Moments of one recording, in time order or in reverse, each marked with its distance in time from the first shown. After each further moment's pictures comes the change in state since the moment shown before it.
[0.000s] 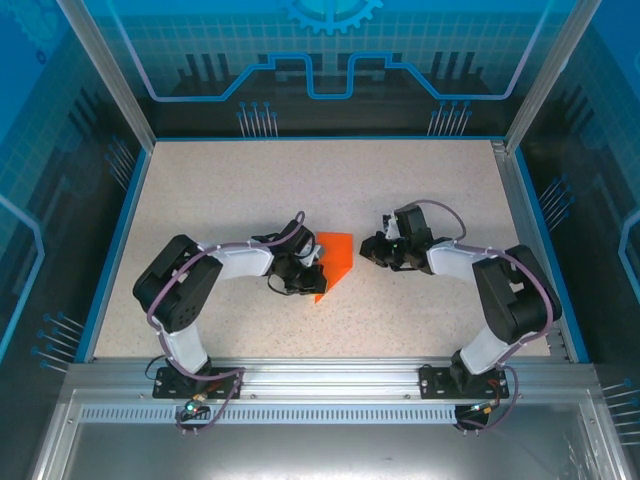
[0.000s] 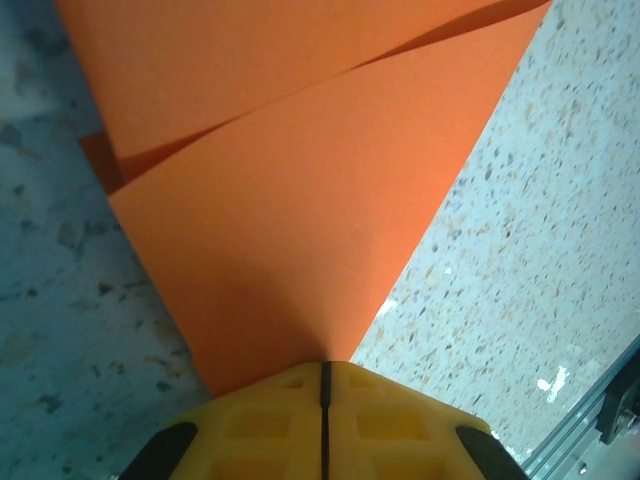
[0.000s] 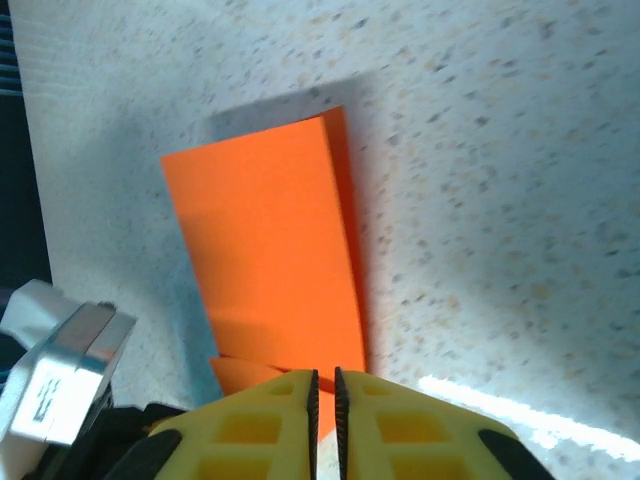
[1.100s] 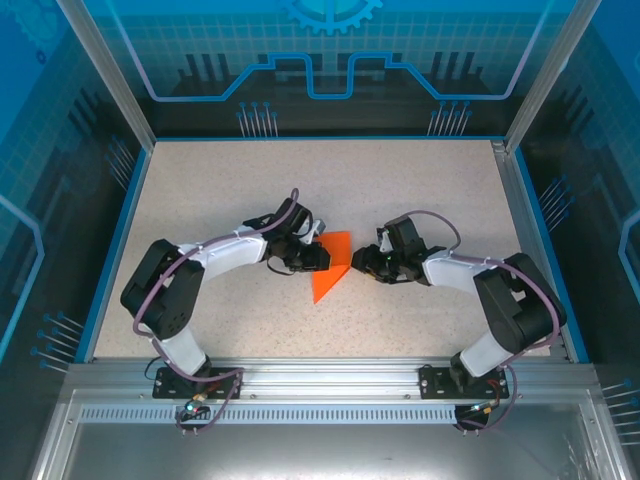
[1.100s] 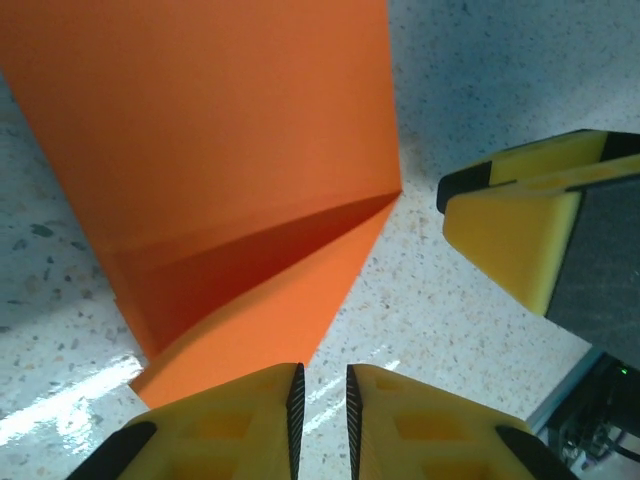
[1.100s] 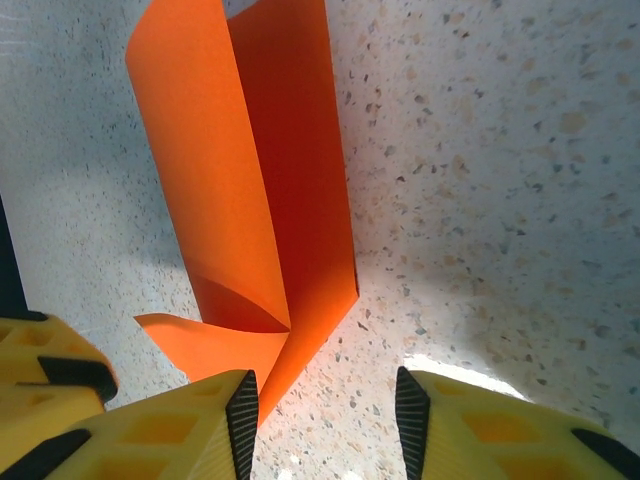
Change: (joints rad) left arm 0.041 -0.066 0.136 -0.071 -0.054 0.022; right arm 0.087 -0.037 -0.059 -0.030 0.056 0.059
